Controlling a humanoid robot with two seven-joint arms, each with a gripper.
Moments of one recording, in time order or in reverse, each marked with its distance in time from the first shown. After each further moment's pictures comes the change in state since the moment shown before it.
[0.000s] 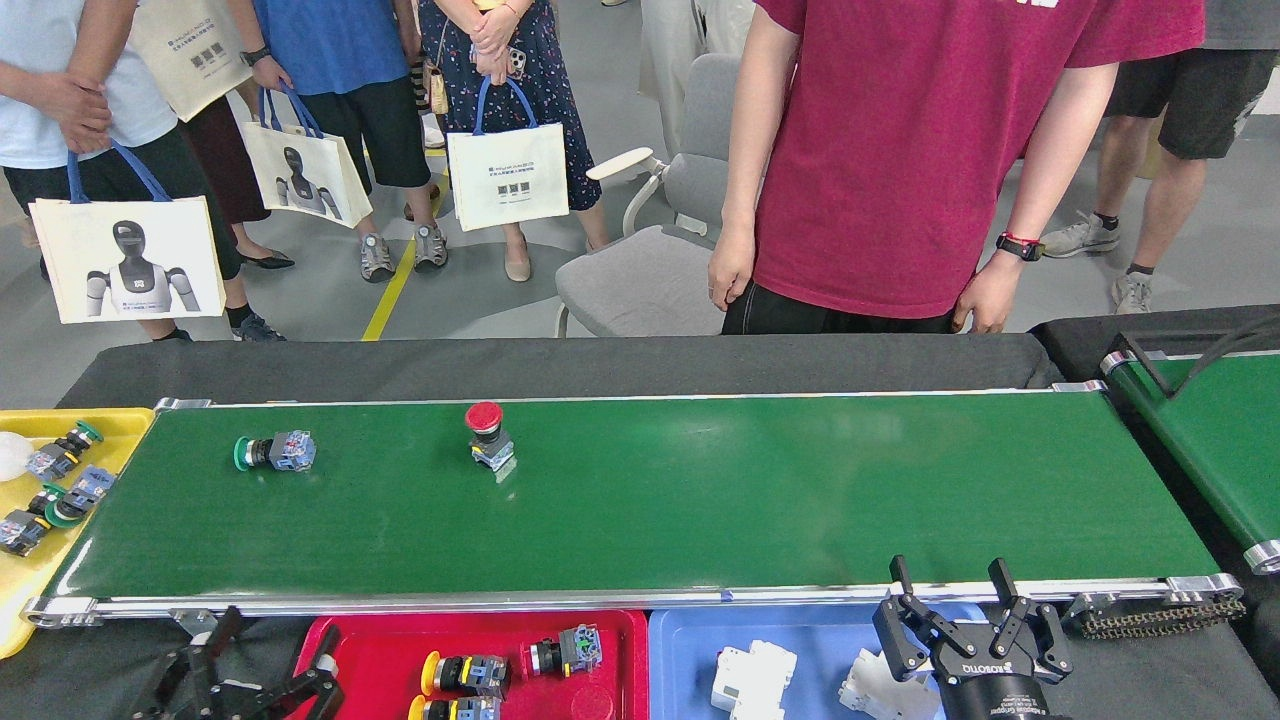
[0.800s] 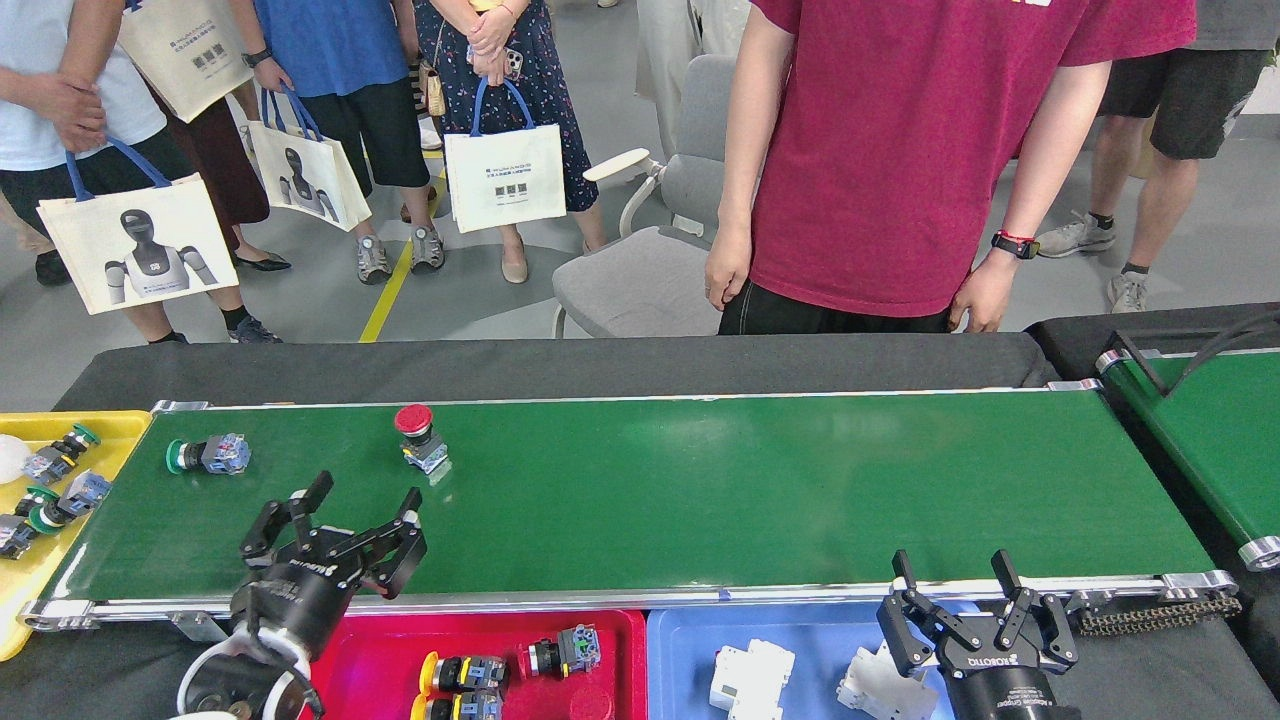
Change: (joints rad) left arm -0.466 0.004 -0.262 0.287 -0.020 0.006 -0.219; right arm -0.009 -0.025 0.001 0.000 -0.015 -0.006 0.014
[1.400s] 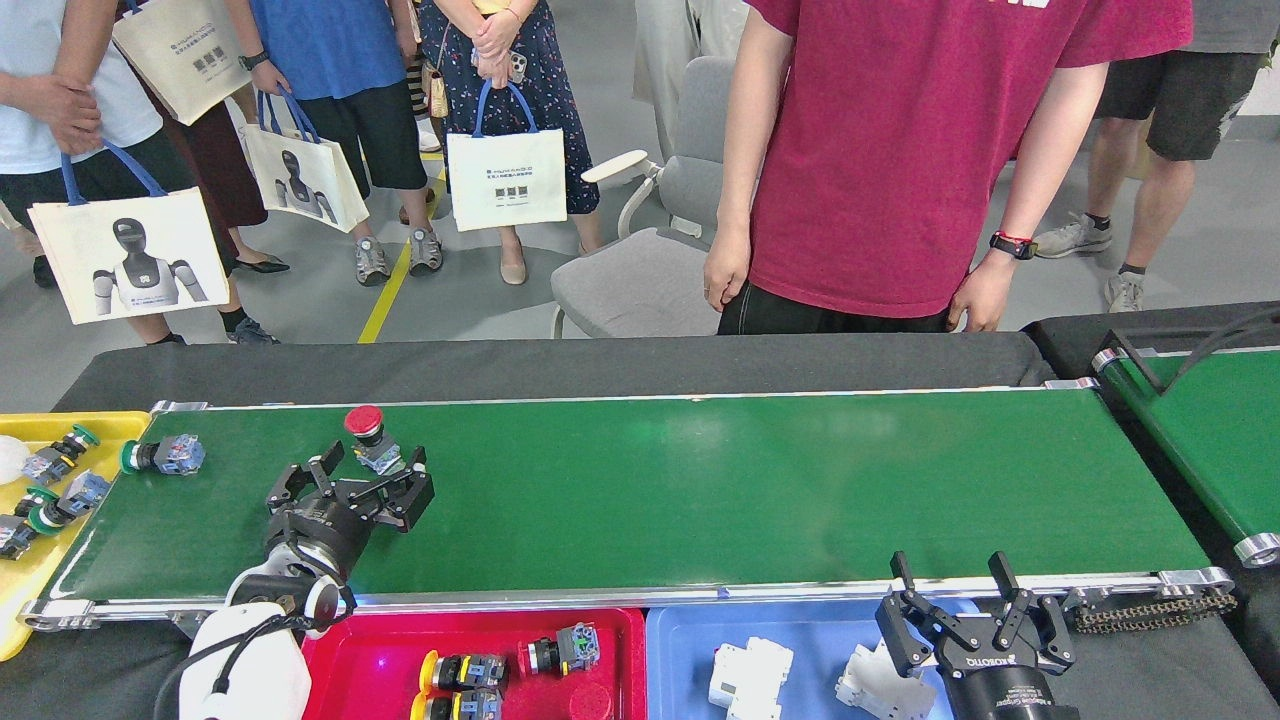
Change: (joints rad) left arm -0.254 0.000 -0.008 0.410 -0.083 0.132 0.043; right arm -0.002 0.000 0.001 0.000 -0.001 -0.001 0.020
